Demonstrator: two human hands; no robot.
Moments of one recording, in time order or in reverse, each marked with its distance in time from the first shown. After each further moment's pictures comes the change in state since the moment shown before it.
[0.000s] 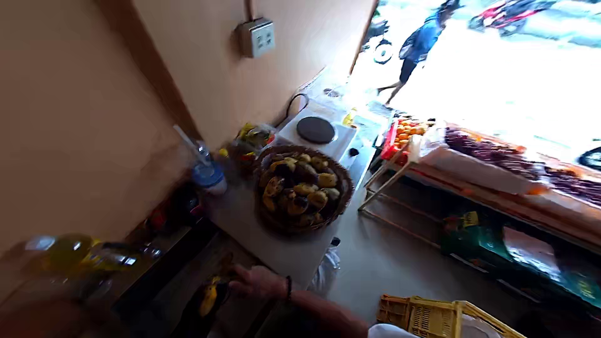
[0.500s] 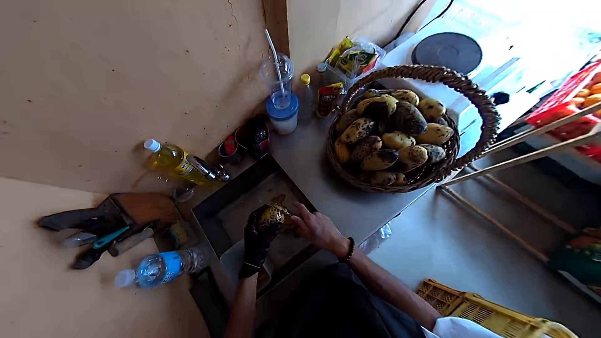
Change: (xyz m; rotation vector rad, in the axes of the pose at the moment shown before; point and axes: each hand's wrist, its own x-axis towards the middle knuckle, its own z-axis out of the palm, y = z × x) left_hand 0.082 -0.066 -0.042 0.366 0.086 0.522; right_hand -0.009 -0.023 0.005 -0.139 0.010 0.141
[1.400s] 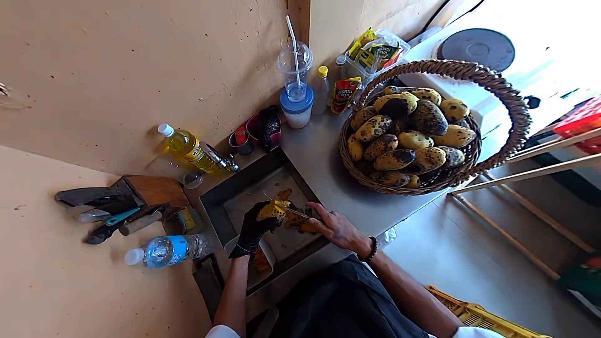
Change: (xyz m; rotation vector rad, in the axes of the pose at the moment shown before) left_hand 0.016 -0.015 -0.034 -0.237 -0.212 -0.093; right_hand -0.011 0.047 -0.003 0.113 -0.028 -0.243
